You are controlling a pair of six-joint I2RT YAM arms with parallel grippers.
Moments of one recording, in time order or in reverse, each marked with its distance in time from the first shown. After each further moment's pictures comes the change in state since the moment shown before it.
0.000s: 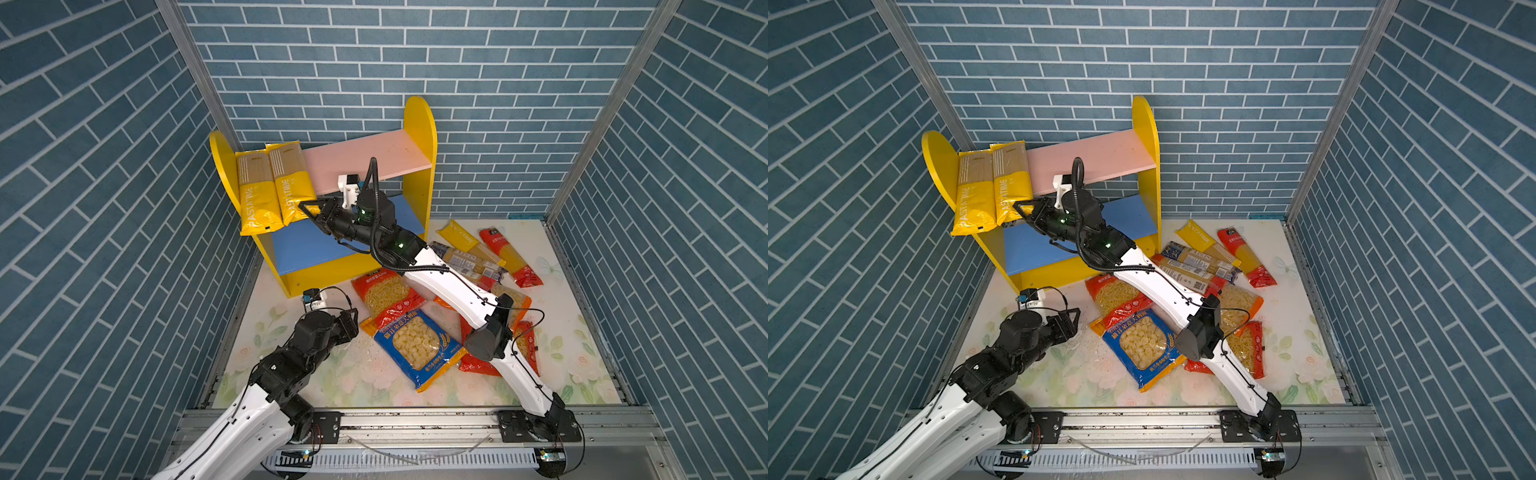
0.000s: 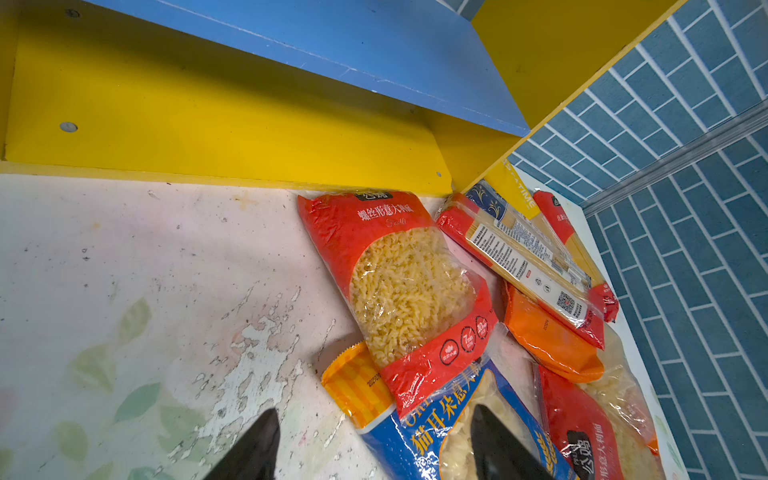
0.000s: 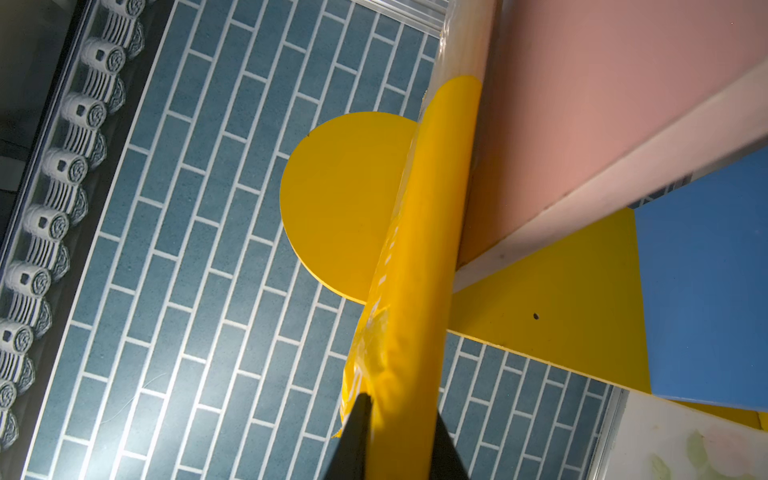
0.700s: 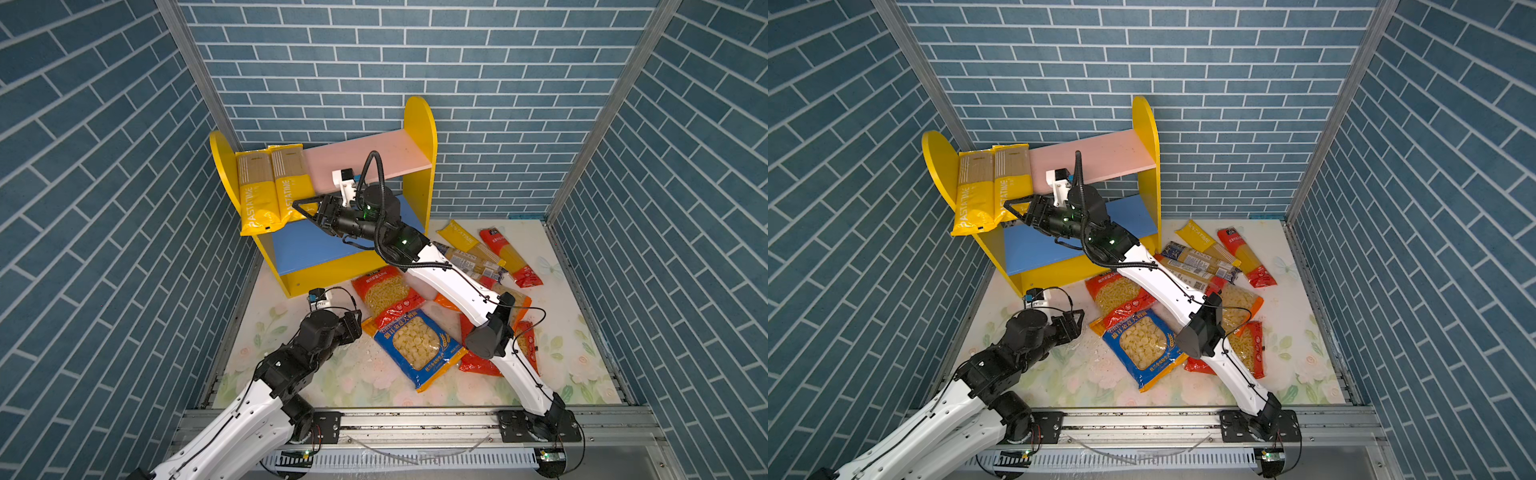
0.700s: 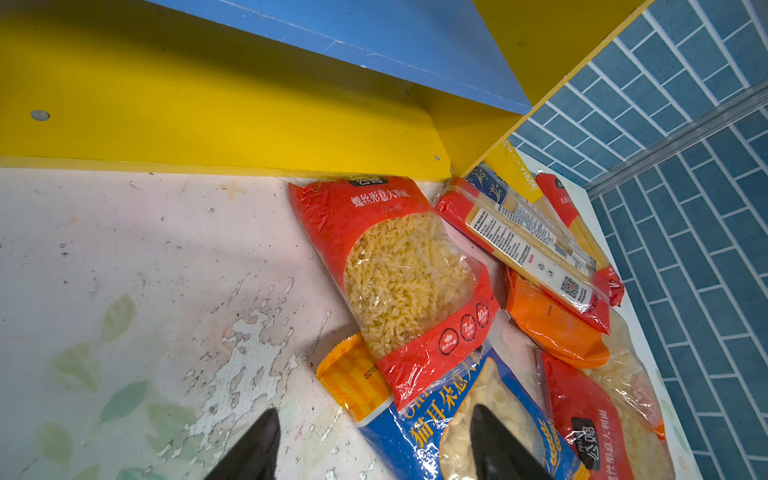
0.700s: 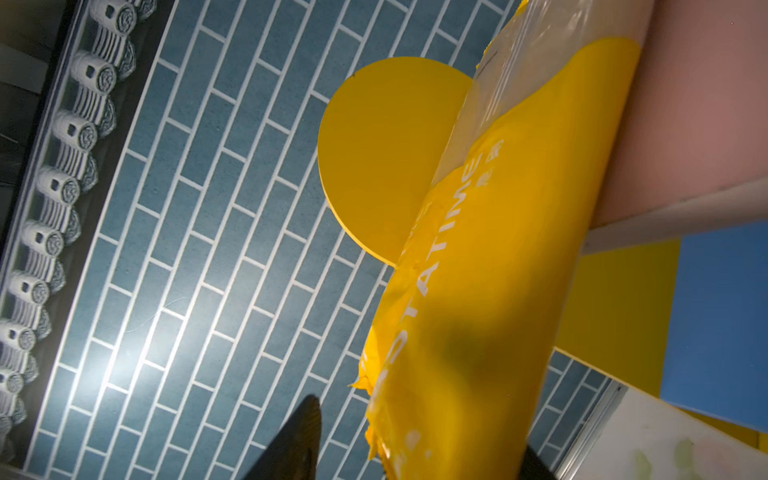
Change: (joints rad) left arm -0.030 0.029 0.000 0.011 0.002 0.013; right arm -0.030 -0.026 -0.037 0.029 -0.198 -0.090
